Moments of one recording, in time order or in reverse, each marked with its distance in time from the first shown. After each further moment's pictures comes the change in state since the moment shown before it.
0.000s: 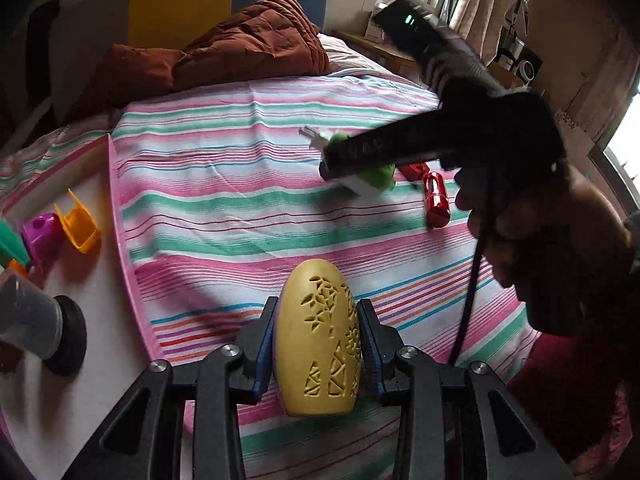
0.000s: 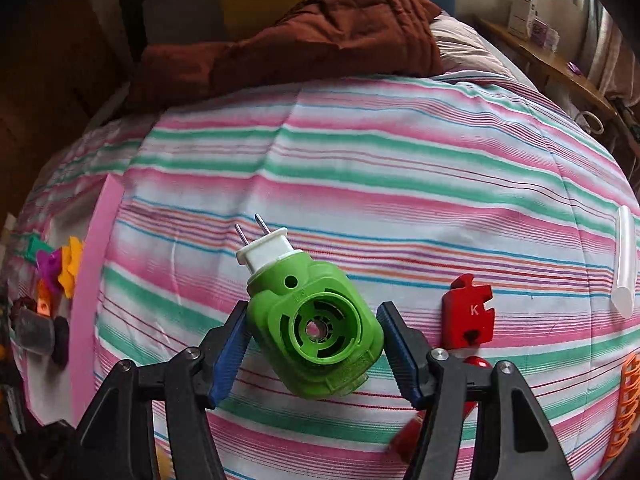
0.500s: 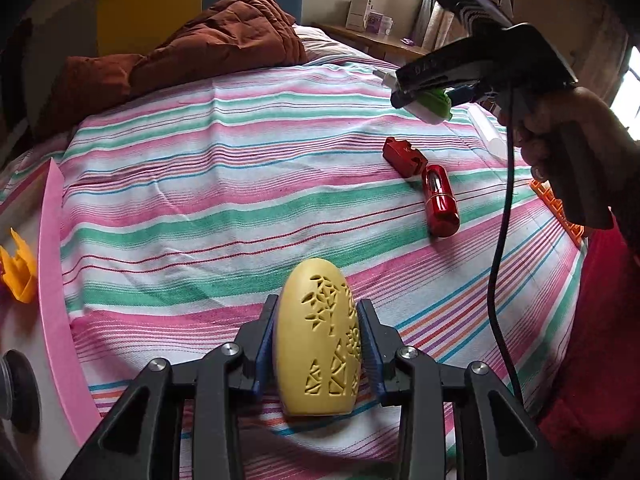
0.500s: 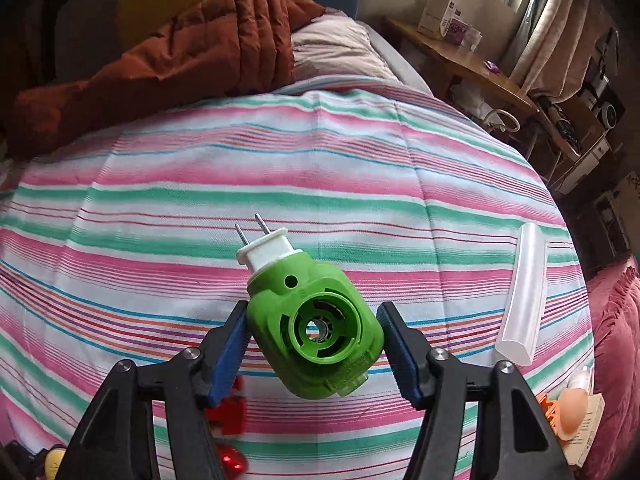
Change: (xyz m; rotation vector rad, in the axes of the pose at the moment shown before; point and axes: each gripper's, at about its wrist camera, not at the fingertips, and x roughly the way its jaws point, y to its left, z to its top) left arm 0.057 -0.020 0.019 0.066 0.025 -0.016; right arm -0.014 -0.126 0.041 0.121 -0.042 -0.275
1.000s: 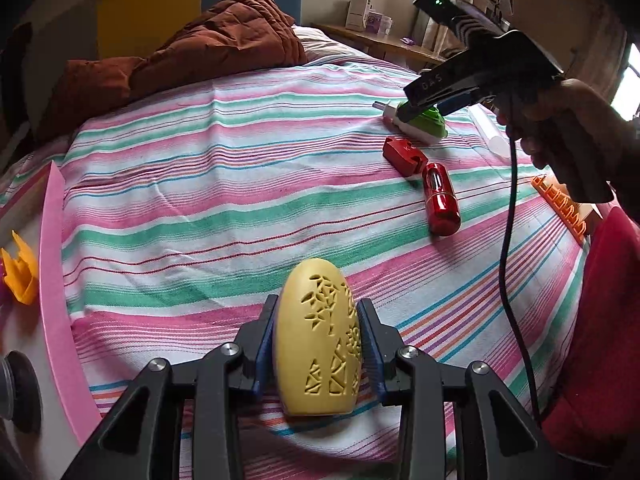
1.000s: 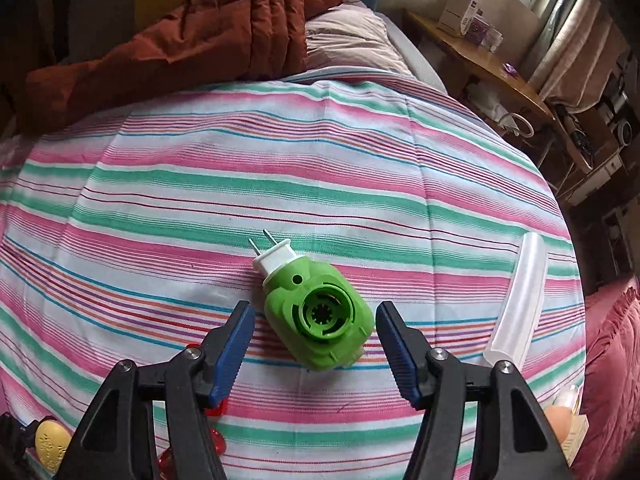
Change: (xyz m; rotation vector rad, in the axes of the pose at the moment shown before) left arm 0.003 -0.004 0.001 0.020 -0.005 0.012; right arm 0.017 -0.008 0.008 -0.095 0.093 0.006
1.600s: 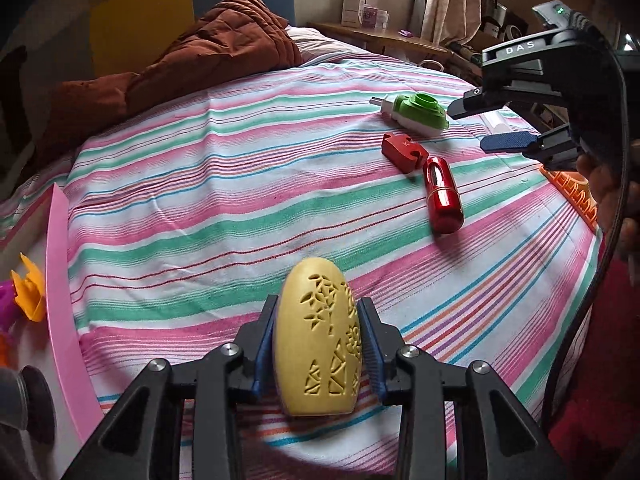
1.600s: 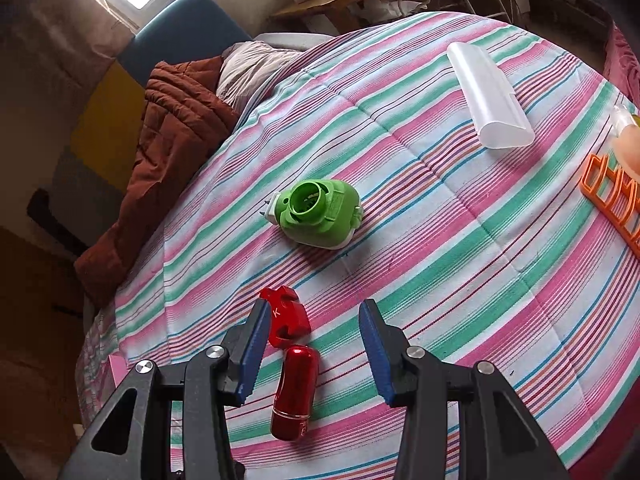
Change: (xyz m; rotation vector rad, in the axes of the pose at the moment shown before) left arm 0.003 -0.010 0.004 0.063 0.006 0.052; right arm -0.047 -0.035 -0.103 0.716 -0.120 0.357
